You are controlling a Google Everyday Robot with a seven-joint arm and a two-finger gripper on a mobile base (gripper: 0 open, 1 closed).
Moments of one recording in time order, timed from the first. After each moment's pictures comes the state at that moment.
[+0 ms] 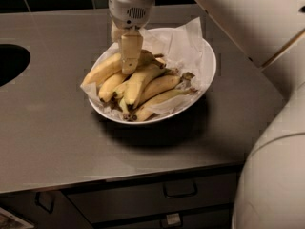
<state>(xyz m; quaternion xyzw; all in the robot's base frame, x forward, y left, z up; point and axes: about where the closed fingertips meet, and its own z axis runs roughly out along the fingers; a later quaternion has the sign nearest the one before) 0.579 0.057 0.952 -0.80 0.59 0.03 0.13</state>
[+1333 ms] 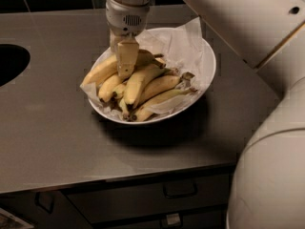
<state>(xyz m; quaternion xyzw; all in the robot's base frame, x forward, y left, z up) 0.574 0.061 0.936 -0.80 0.59 0.04 0.11</state>
